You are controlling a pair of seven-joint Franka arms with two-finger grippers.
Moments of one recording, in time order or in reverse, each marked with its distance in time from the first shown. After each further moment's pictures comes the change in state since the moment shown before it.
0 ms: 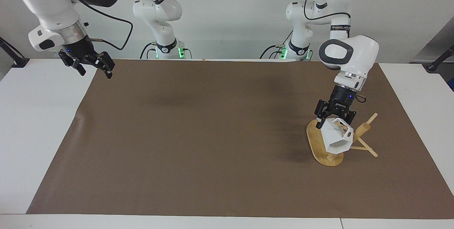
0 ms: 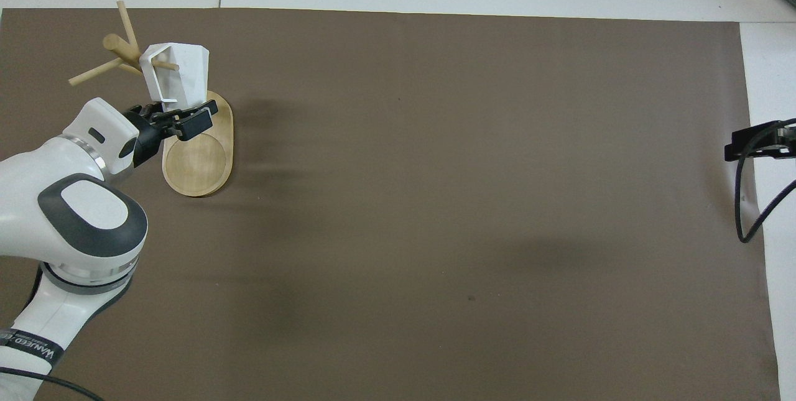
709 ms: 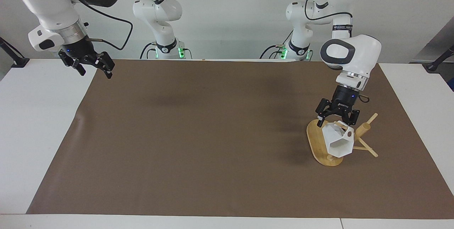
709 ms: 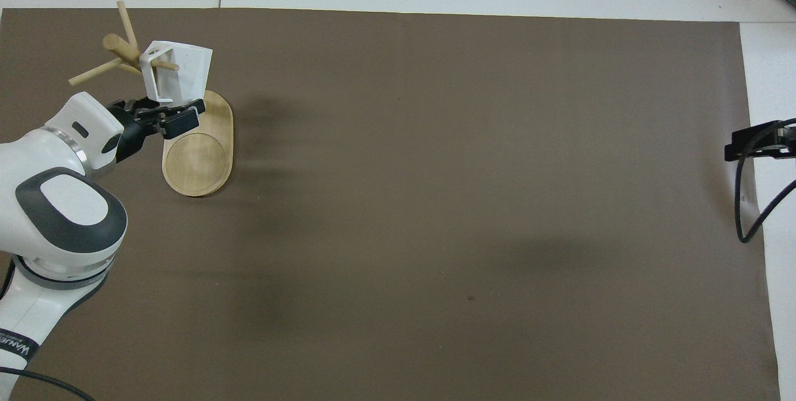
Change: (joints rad) left arm 0.065 0.000 -0.001 0.024 0.106 -0.090 0.000; right arm 0.000 0.000 0.000 0.000 0.000 0.000 0.000
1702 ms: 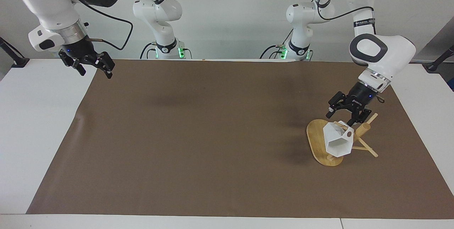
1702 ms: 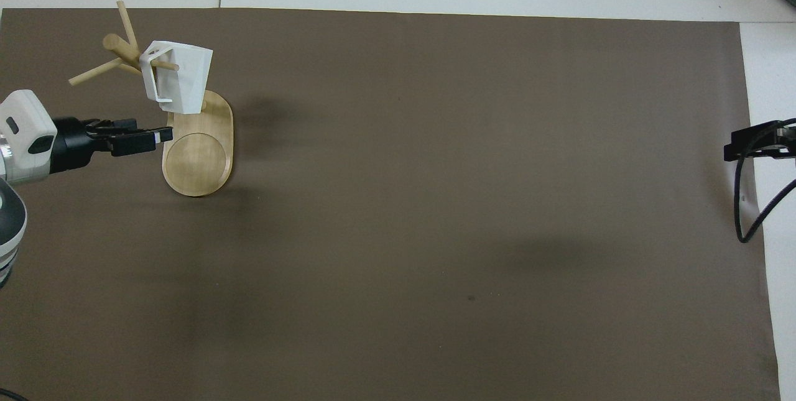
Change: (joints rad) left arm 0.199 -0.035 0.002 0.057 0.201 -0.467 -0.080; right arm 0.000 0.000 0.001 0.000 0.000 0.000 0.000
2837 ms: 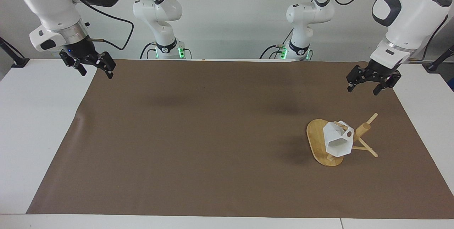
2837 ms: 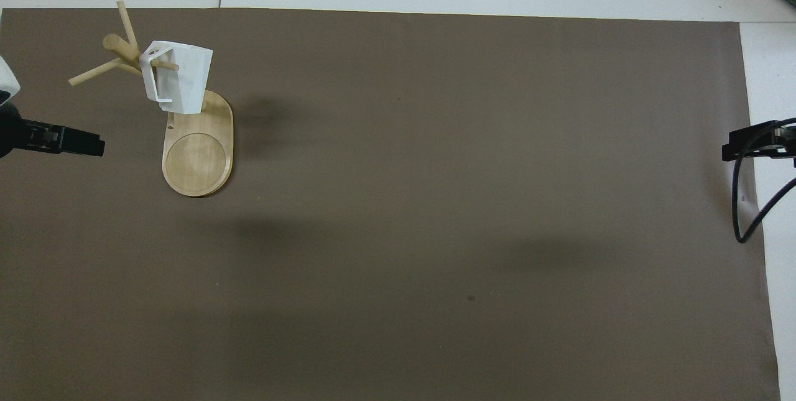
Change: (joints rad) left arm -0.048 -0.057 -0.030 0.353 0.761 -0.523 -0.620; right arm 0.004 0.000 0.000 0.000 0.000 0.000 0.000
